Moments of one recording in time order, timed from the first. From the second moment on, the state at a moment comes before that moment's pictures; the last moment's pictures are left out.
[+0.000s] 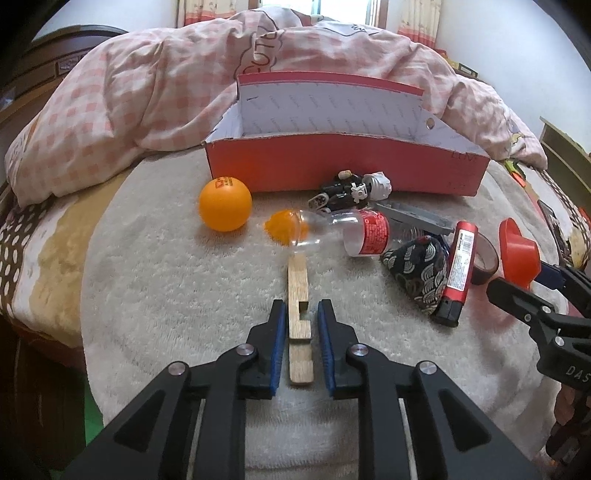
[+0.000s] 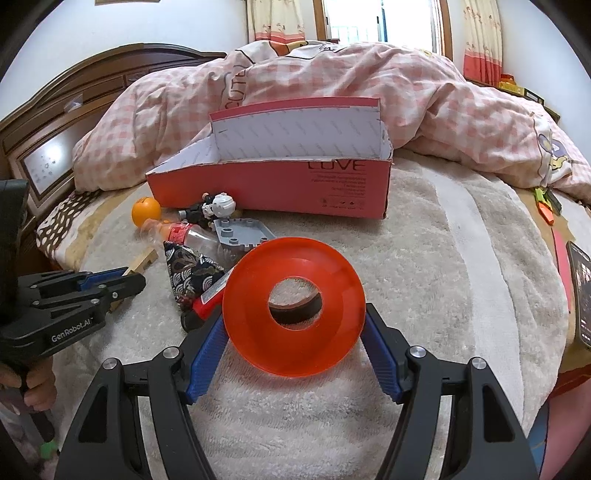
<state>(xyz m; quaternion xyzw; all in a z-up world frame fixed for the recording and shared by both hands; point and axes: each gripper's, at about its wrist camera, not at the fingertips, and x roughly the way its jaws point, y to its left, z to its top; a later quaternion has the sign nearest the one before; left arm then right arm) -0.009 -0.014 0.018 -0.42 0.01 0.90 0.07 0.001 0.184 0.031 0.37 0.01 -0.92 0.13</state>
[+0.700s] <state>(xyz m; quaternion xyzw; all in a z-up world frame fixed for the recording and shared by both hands) 0.007 -0.012 0.054 -0.38 0.00 0.92 0.11 0.007 0.189 0.043 0.36 0.00 -0.92 0.14</state>
